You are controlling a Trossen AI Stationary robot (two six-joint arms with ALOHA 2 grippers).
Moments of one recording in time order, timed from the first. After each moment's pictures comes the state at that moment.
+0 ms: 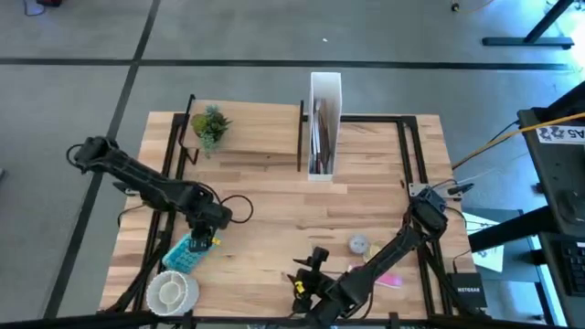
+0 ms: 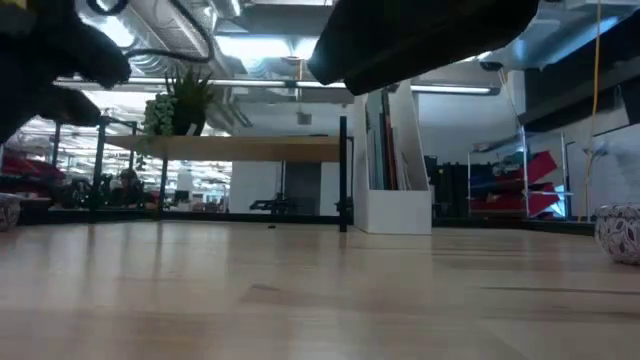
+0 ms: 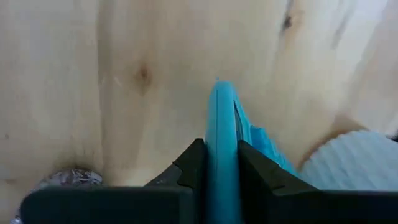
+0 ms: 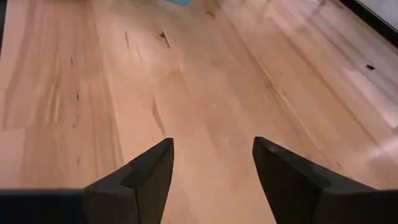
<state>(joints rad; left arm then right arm) -0.38 1.28 0.79 -1.00 0.15 -0.49 0.72 2.21 1.67 -0.61 0.87 0.80</state>
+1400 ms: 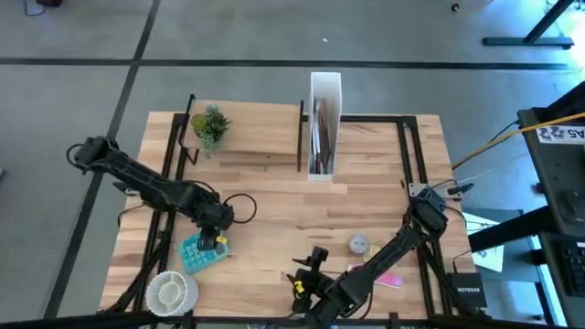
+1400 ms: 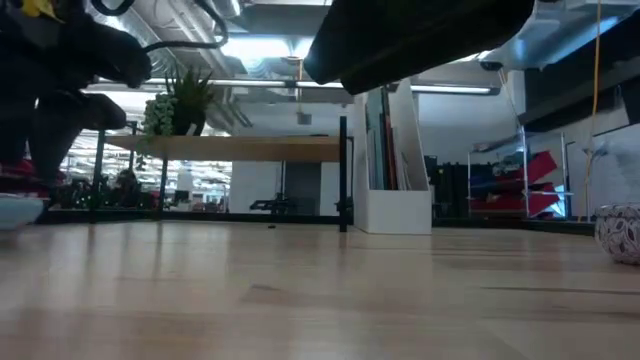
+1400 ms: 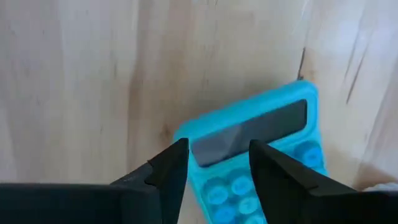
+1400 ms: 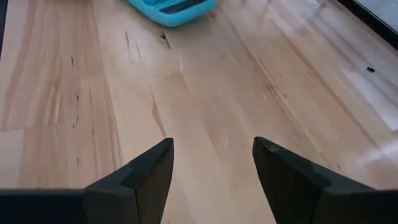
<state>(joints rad) -0.38 1.28 0.78 -0.90 0.04 -0.48 0.72 2.21 1.67 -0.60 0.87 0.79</state>
